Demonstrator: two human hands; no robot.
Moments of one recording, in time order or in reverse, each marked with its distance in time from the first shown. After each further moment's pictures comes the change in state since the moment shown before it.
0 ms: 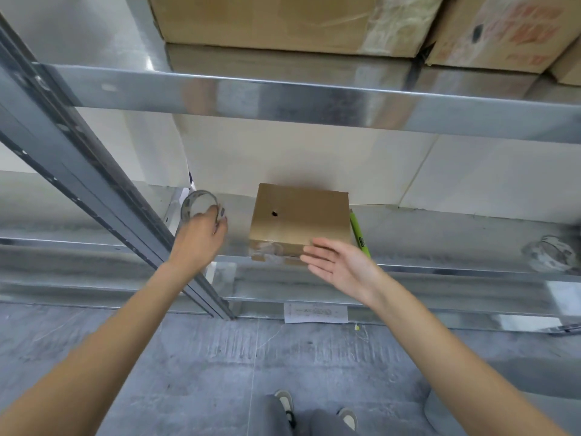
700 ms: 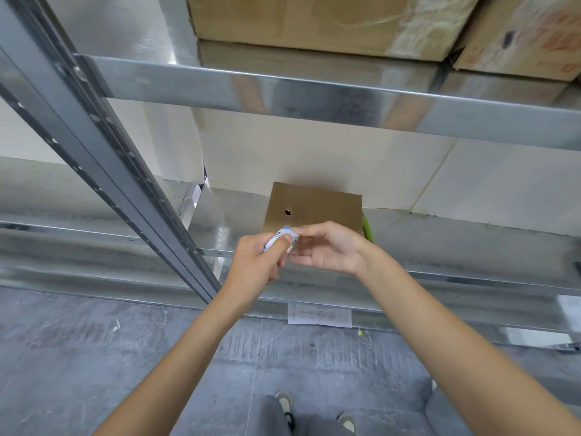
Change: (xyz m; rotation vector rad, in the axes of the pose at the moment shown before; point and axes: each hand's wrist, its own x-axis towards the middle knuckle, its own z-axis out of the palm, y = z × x) left_hand -0.076 0.109 -0.026 -1.004 -0.125 -0.211; right_hand 0.012 -0.025 0.063 -0.180 -0.295 0.189
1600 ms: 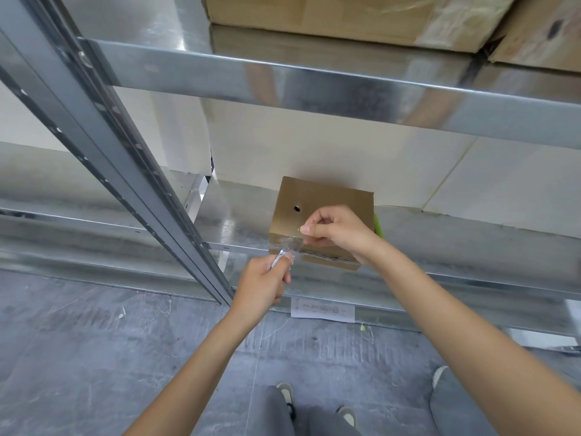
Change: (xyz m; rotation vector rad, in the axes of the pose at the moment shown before) left_hand -0.001 -0.048 0.000 -0.034 0.025 -0.278; right_hand 0.009 -0.009 -0.008 -0.738 0.291 -0.308
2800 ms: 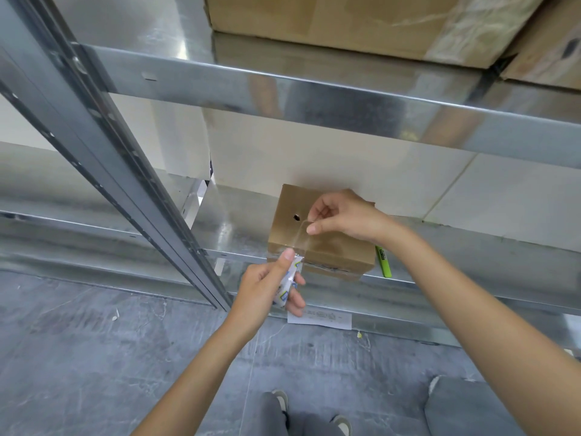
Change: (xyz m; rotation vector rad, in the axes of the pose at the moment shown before) left_hand -0.006 0.017 -0.001 -0.127 -0.148 0.063; right_hand 0.014 -0.038 -0.029 -0.388 -0.106 -0.130
